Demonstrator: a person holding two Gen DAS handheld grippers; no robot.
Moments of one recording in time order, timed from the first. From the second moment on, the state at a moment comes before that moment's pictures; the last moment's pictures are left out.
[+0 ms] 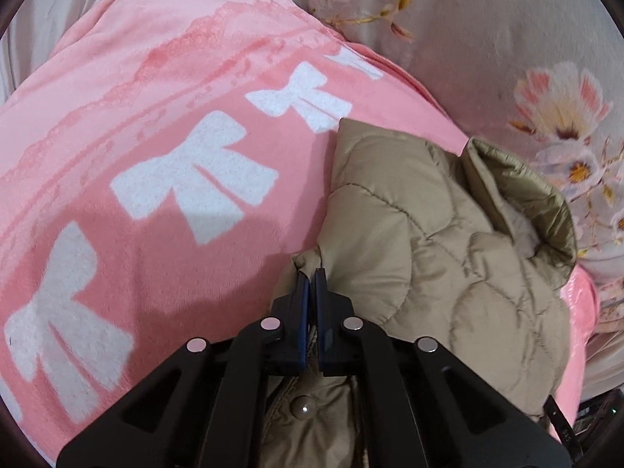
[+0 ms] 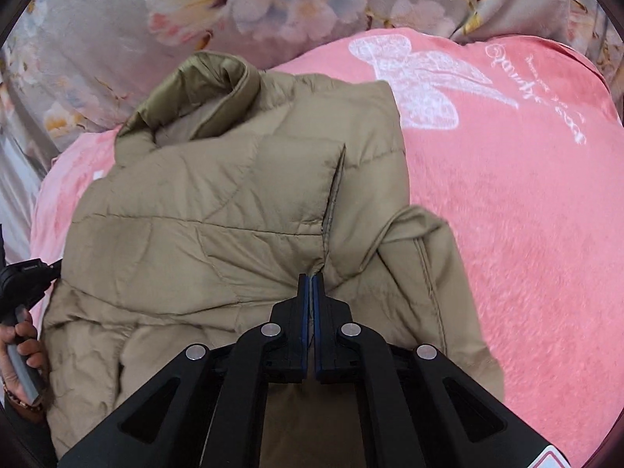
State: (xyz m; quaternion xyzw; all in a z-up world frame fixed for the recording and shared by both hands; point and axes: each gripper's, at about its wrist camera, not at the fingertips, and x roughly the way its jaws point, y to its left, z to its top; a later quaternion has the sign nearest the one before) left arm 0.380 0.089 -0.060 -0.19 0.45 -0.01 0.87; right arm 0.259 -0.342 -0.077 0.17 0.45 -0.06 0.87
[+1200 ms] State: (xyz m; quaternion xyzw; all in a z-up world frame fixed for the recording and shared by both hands) left arm 0.355 -0.040 -0.060 0.03 0.43 -0.07 0.90; right arm 0.289 -0.226 -0.073 0.07 0.45 -0.03 0.89
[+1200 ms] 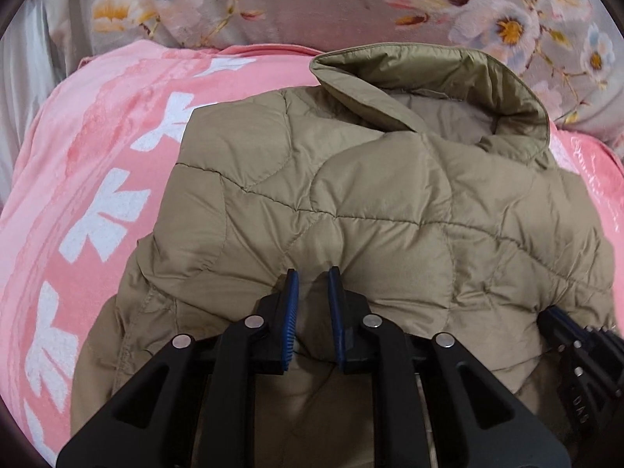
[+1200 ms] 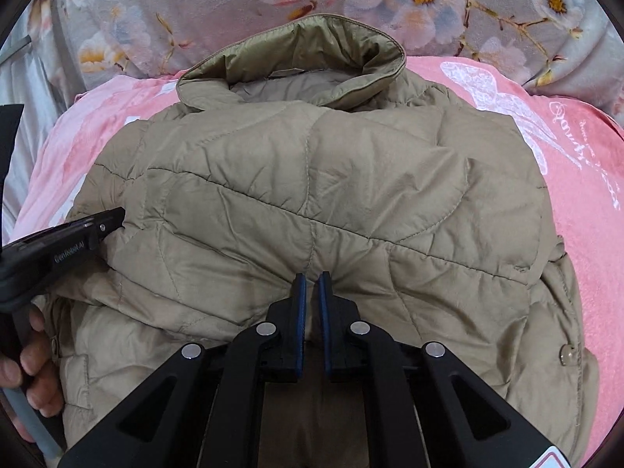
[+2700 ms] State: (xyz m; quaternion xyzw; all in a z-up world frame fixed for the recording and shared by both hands) left arm 0.462 -0.047 0.004 -0.16 0.46 -0.15 0.86; right arm 0.392 -0.305 -0.032 0.29 0.40 -0.01 0.87
